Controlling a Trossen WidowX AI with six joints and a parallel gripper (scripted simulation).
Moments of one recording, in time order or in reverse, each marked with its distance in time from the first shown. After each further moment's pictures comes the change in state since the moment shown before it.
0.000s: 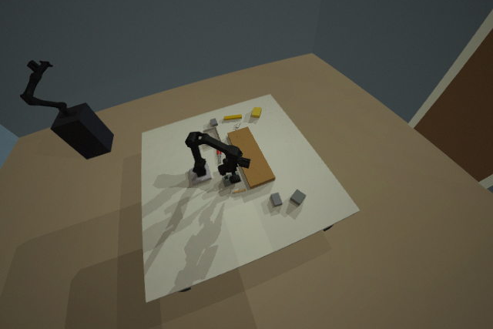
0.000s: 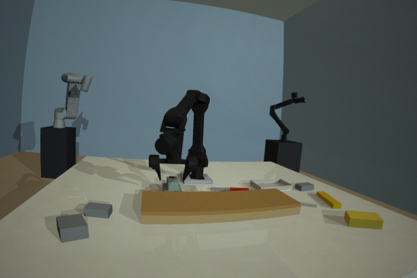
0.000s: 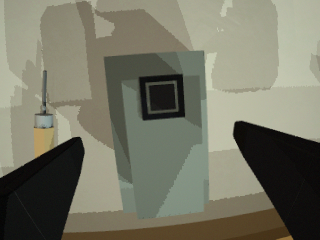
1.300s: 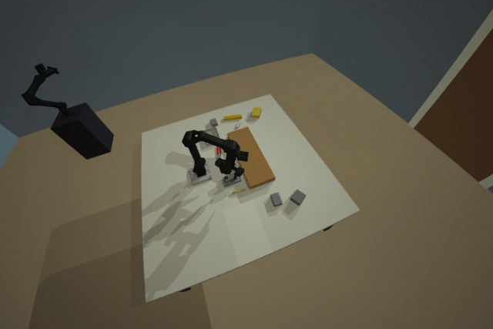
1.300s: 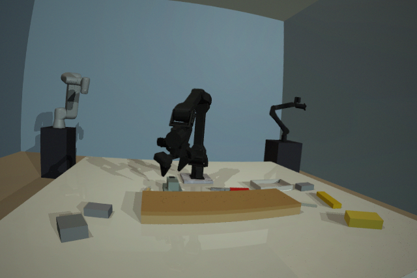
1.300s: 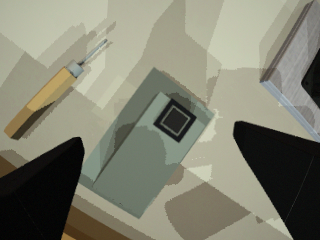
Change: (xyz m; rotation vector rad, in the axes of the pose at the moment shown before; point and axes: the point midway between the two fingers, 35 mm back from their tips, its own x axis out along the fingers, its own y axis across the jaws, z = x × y) arm -0.023 -0.002 0.013 -0.706 -0.109 0.146
